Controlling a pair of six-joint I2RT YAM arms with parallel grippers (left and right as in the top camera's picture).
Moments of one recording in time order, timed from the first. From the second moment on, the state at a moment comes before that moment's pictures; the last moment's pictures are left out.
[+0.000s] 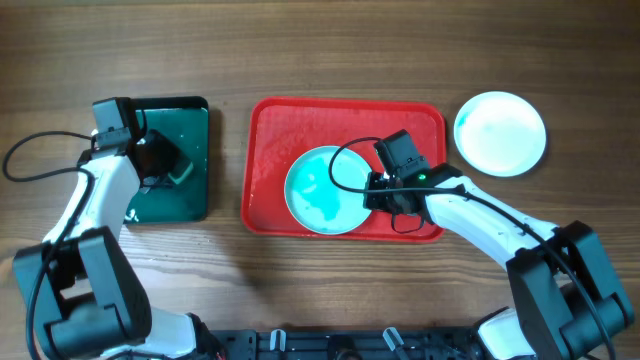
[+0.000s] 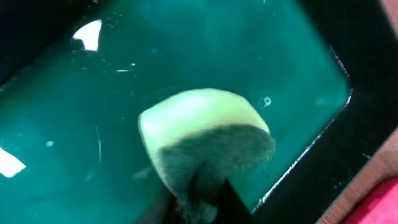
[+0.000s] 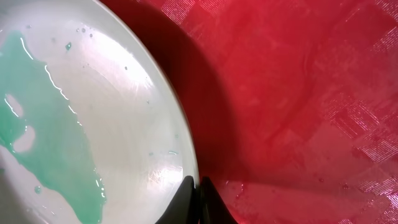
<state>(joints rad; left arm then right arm) 0.25 1.66 0.97 -0.46 0.05 -0.63 0.49 1.64 0.83 -0.42 -0.12 0.67</state>
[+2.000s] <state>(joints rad) 0.30 1.35 0.97 -0.64 0.29 -0.63 0.50 1.54 1.33 -0.90 0.77 0.28</state>
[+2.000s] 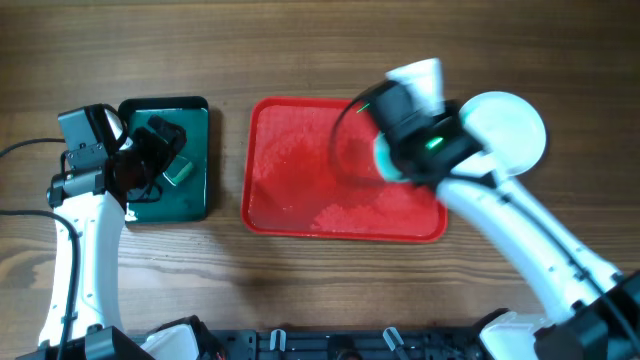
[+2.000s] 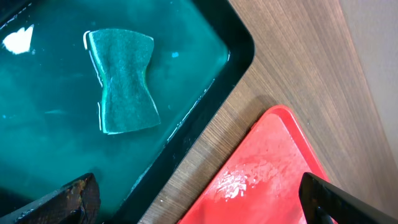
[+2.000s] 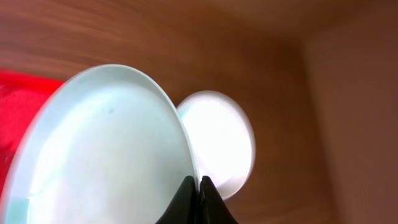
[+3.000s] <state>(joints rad) 0.30 1.35 0.97 -0.64 0.29 -0.63 -0.39 1.58 1.33 -0.89 -0.03 0.41</state>
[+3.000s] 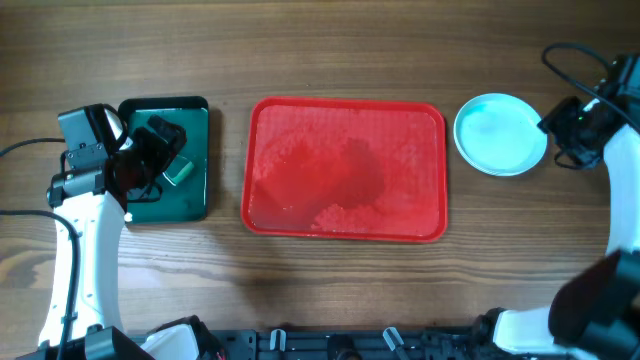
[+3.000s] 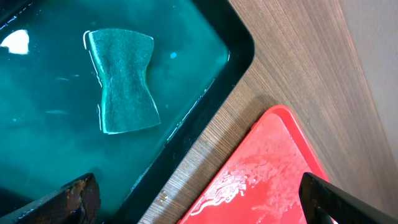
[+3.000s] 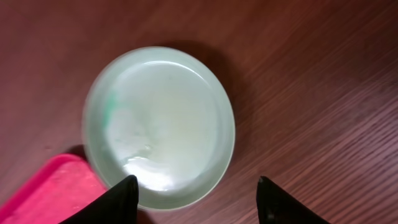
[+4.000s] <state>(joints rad) 0.30 1.35 0.97 -0.64 0.29 -0.63 -0.33 0.73 1.32 -1.31 -0.10 0.40</state>
